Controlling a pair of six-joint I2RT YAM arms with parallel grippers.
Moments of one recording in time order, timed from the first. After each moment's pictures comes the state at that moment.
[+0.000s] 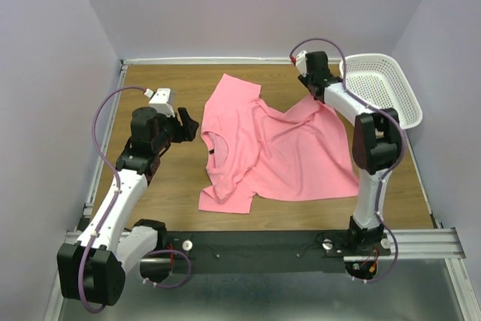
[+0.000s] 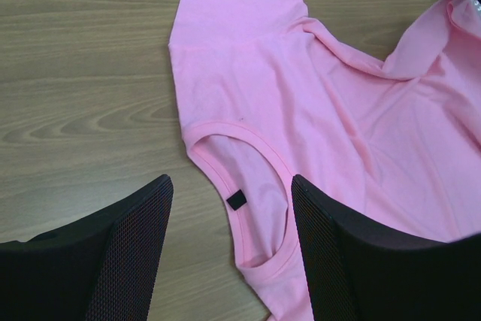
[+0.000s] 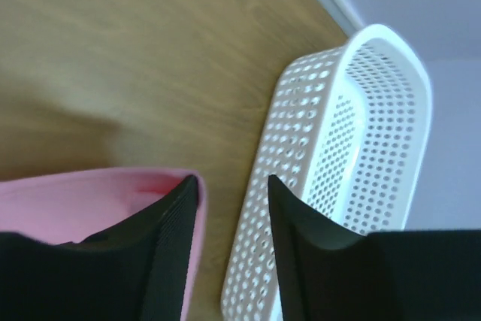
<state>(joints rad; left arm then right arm) -0.16 0.97 0.72 -0.12 0.22 -0.25 0.27 2.02 1.57 -0.26 0.42 -0.64</state>
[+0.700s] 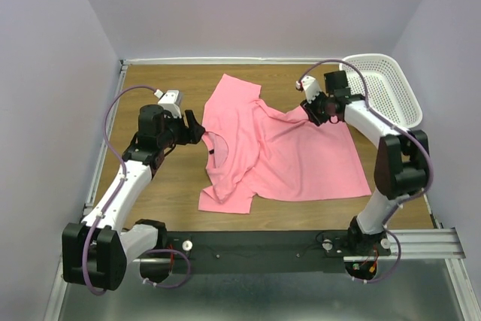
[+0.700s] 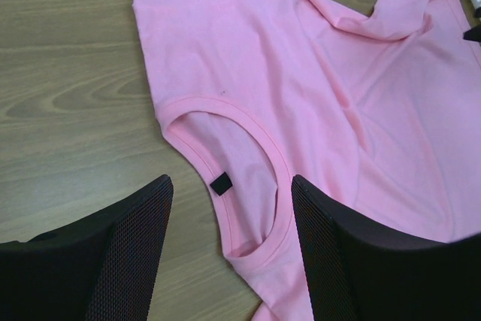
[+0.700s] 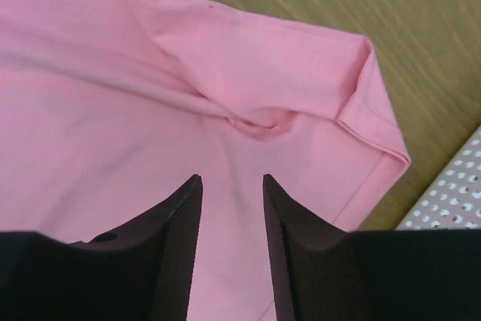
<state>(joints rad) -0.17 1.07 0.72 -0.11 0.30 -0.25 0.19 1.69 1.22 -0.41 -0.23 -0.61</state>
